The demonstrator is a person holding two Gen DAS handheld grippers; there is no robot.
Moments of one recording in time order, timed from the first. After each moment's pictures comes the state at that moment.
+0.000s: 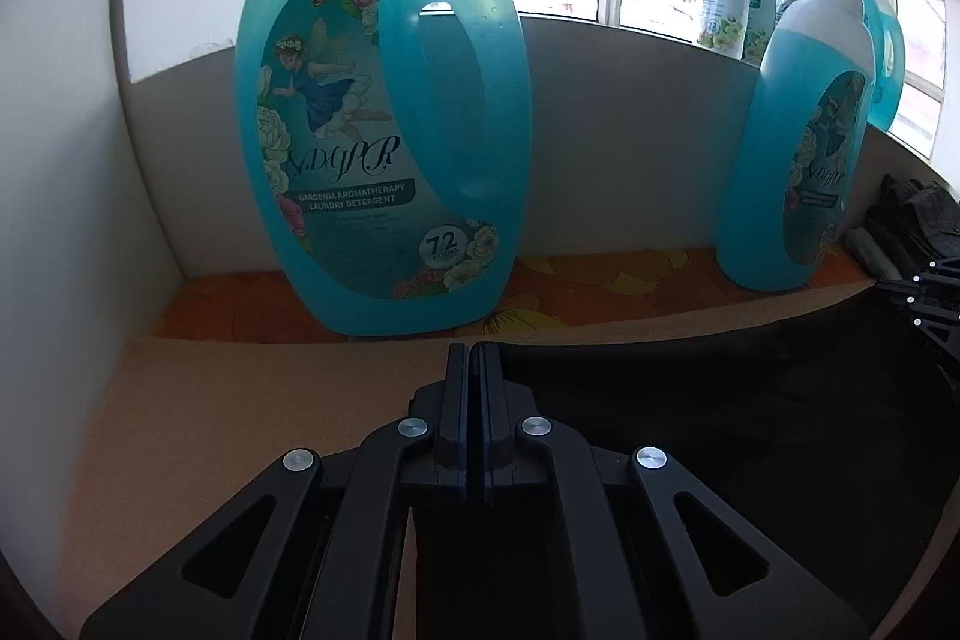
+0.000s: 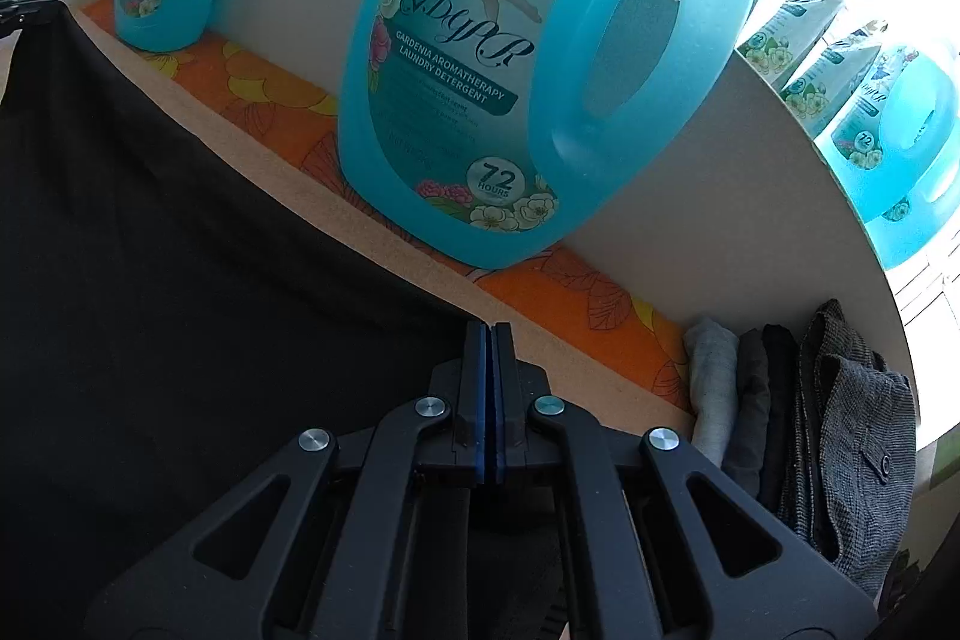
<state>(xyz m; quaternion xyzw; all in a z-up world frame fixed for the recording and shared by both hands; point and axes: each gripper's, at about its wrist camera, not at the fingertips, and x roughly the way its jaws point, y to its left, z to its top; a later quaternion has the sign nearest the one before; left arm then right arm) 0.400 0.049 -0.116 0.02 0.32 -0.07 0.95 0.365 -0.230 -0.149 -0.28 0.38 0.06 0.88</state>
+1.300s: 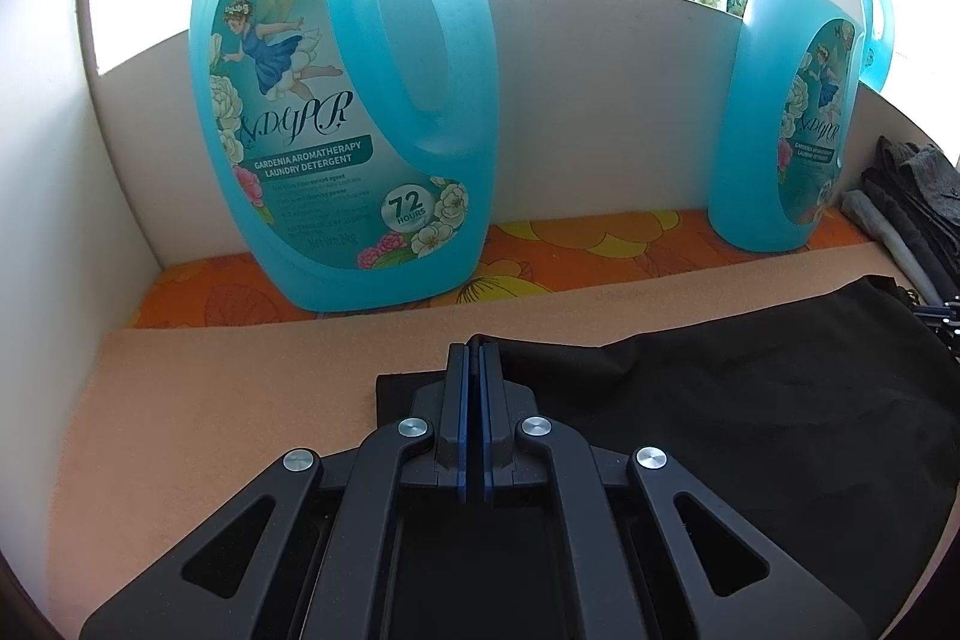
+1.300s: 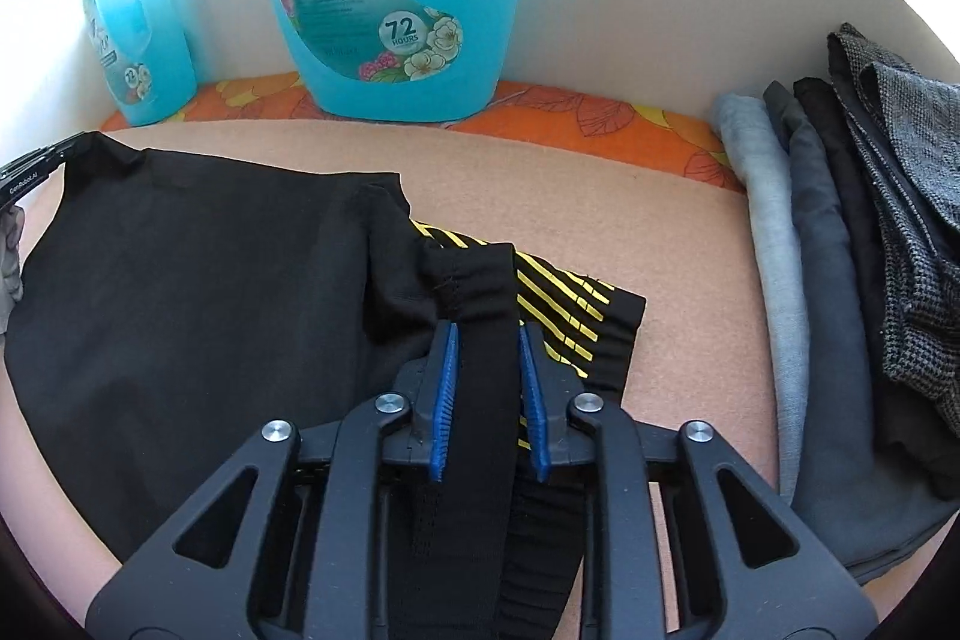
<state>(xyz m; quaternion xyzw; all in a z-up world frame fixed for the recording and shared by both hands) 0.397 0.036 -0.130 0.04 0.33 -0.09 0.94 0.320 -0.320 -0.162 -0.06 0.41 0.08 0.91</state>
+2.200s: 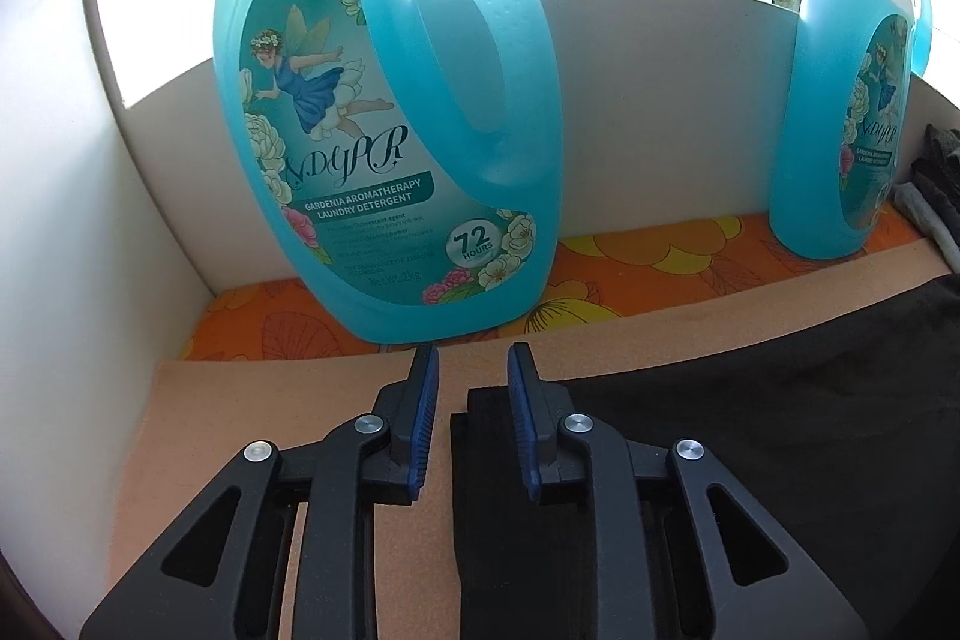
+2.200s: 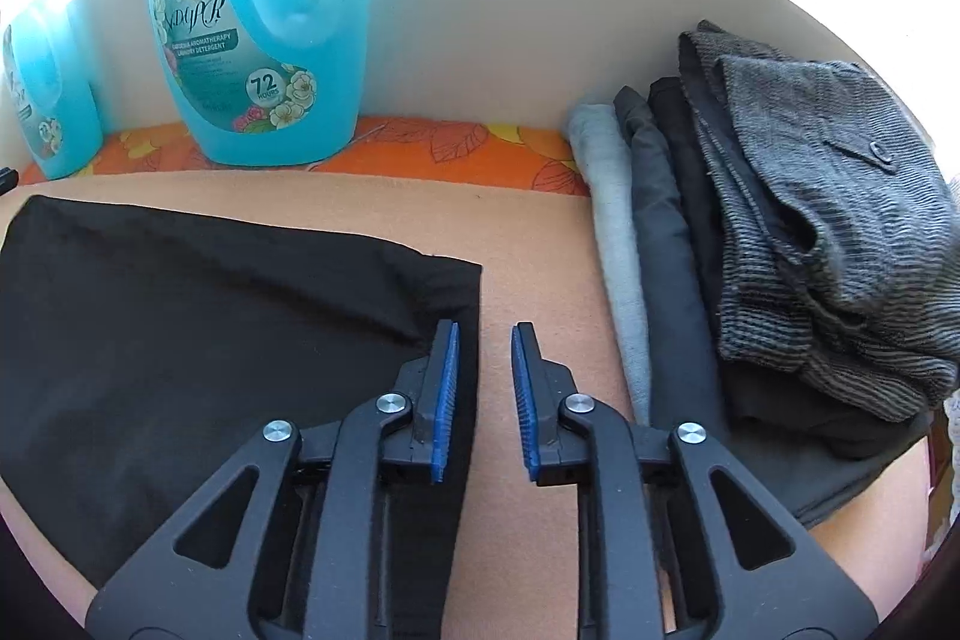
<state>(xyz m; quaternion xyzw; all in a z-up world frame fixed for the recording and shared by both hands) 0.413 0.045 -0.114 0.08 0.34 -0.03 0.94 0.304 -0.352 -0.138 -0.07 0.39 -0.05 0.92</state>
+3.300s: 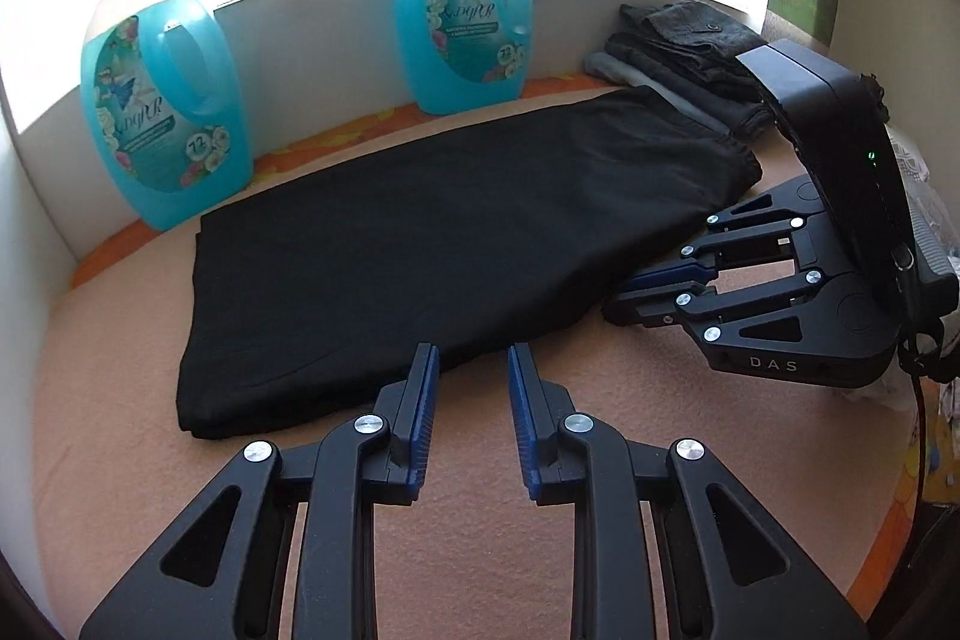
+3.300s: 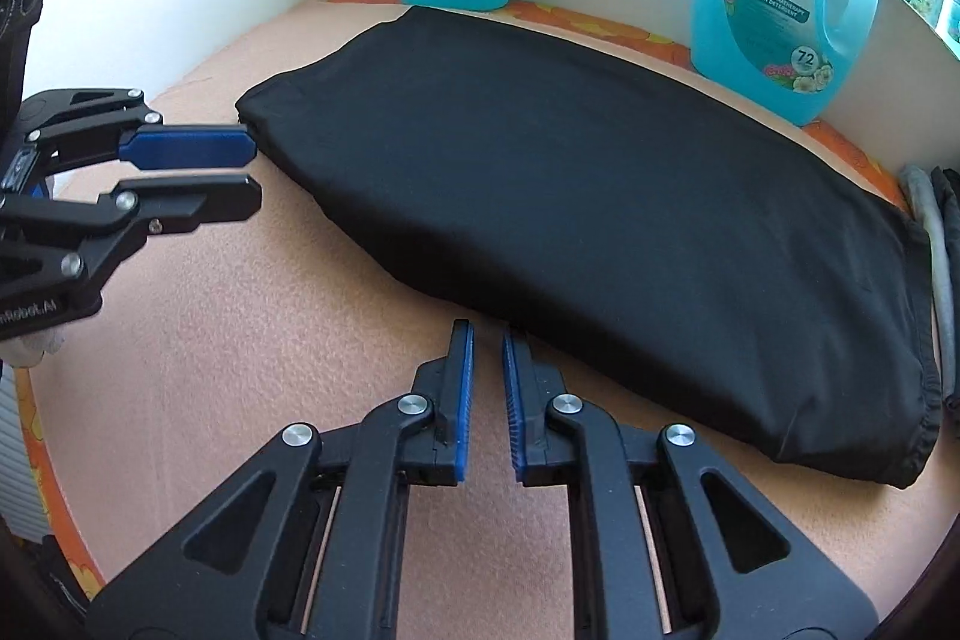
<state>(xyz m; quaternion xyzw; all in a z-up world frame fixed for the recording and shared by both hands) 0.201 -0.024 -0.118 0.12 0.37 -0.27 0.88 0.192 -0.120 -0.183 -0.12 0.43 0.23 0.86</state>
